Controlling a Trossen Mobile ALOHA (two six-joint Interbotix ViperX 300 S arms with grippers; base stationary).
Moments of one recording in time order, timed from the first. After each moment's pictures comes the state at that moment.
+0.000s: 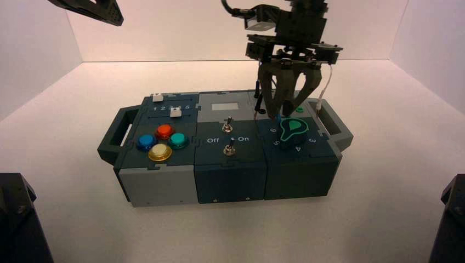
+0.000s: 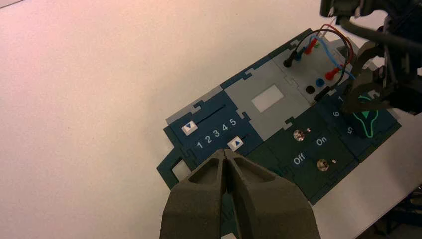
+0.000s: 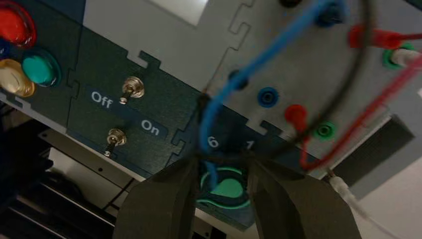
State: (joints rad) left arm -0.50 -0.80 1.03 -0.13 0.65 0.10; right arm 0.67 0.05 0.65 0.25 0.90 -0.03
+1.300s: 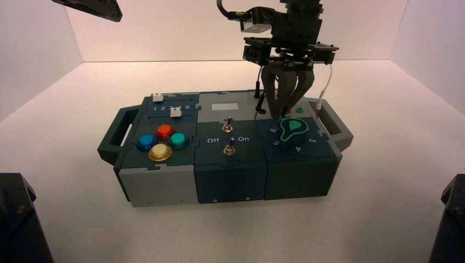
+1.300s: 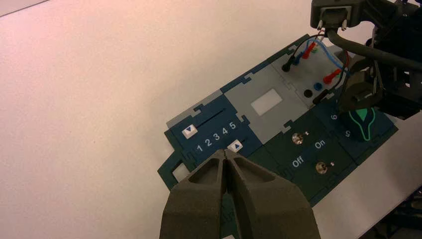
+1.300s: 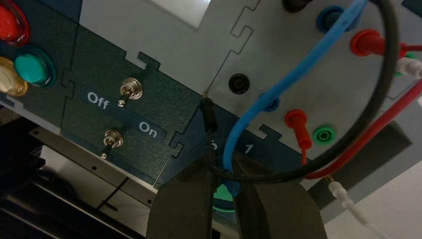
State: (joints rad) left arm -0.50 -0.82 1.03 -0.13 0.65 0.10; right arm 0.67 0.06 0.64 0.22 0.91 -0.02
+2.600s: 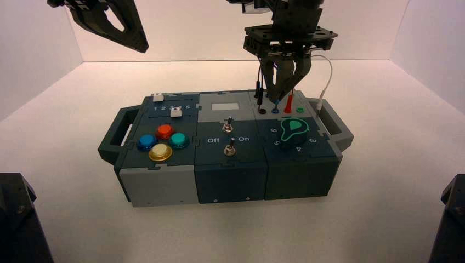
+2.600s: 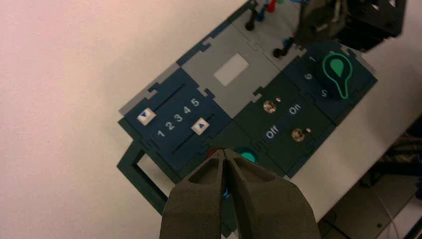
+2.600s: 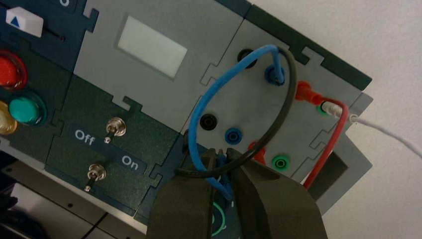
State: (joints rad) left arm -0.68 -0.69 1.03 -0.14 0.66 0.10; right arm 0.67 0.03 0.63 0.10 0.79 0.04
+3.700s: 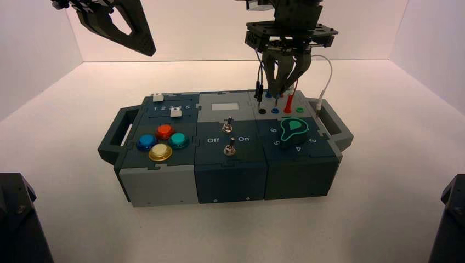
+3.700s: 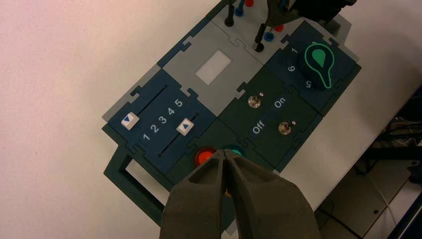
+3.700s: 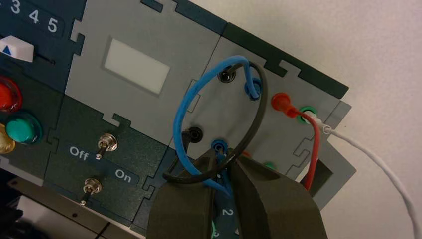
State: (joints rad) left arm -0.72 -0.69 1.03 -0.14 0.66 0.11; right arm 0.63 0.05 0.60 0.11 0.81 0.05
